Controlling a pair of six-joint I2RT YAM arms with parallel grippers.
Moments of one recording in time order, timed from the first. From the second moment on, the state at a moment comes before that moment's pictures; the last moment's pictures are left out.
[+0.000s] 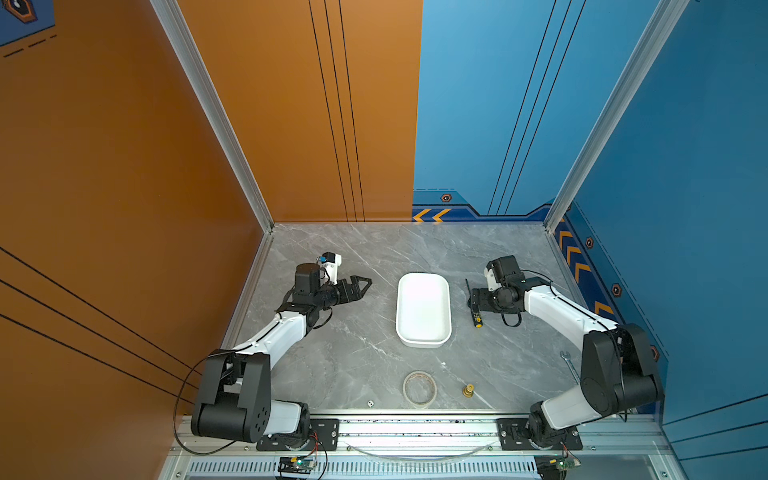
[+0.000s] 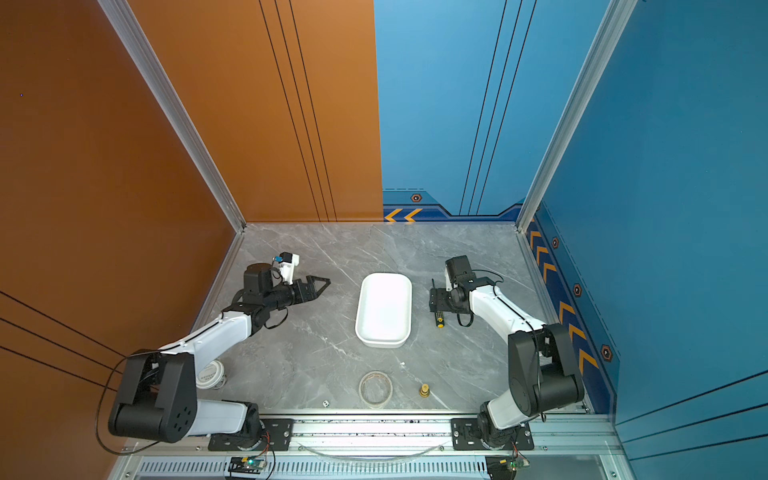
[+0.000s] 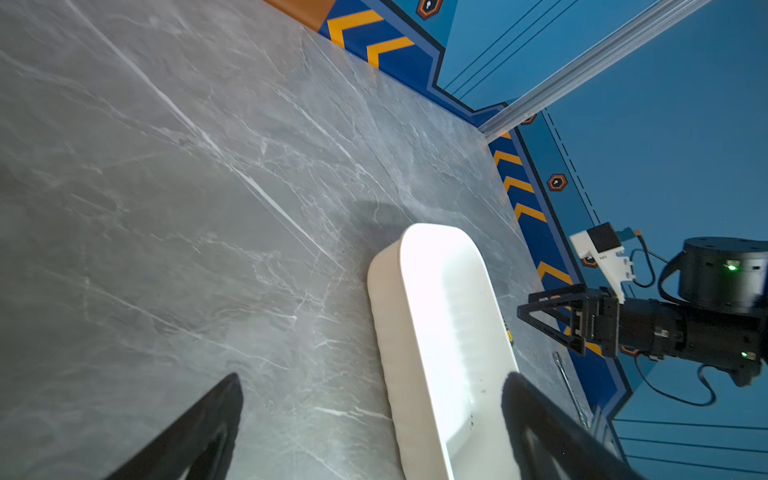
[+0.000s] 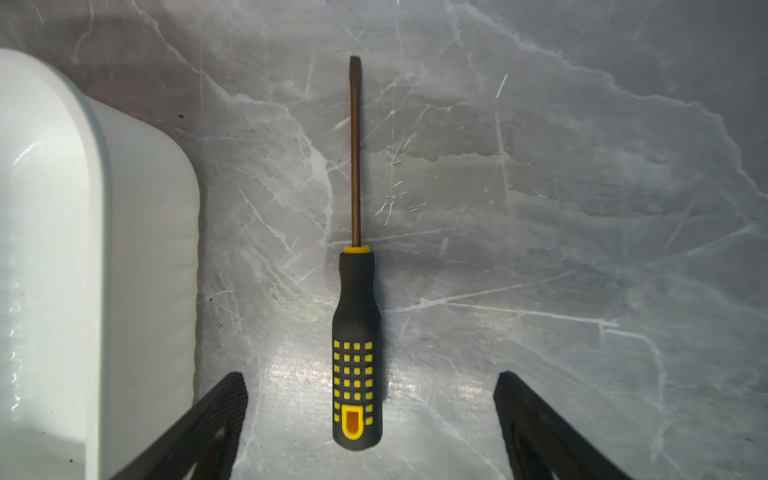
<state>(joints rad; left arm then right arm) -0.11 1.38 0.68 0.14 0.63 -0.50 0.24 1.54 0.97 -0.58 -0.05 0.25</state>
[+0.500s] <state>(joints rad) -0.19 1.39 0.62 0.04 0.69 -0.60 0.29 1.61 0.97 -0.60 -0.03 0.27</state>
